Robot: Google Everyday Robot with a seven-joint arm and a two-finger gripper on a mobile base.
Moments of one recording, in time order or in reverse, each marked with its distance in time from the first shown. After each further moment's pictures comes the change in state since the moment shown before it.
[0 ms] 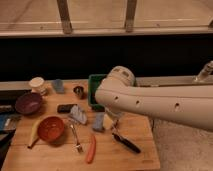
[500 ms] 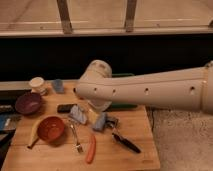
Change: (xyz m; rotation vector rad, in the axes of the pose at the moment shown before) arm -0.088 0.041 0.006 -0.018 -0.024 -0.162
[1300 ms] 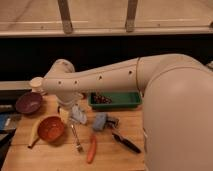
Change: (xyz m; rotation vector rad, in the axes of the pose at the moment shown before) arm -0.109 0.062 0.028 -0.107 -0.038 -0.219
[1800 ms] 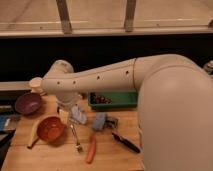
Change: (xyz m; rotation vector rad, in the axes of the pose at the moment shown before) arm -0.010 0.006 0.017 -0.024 0.016 -0.053
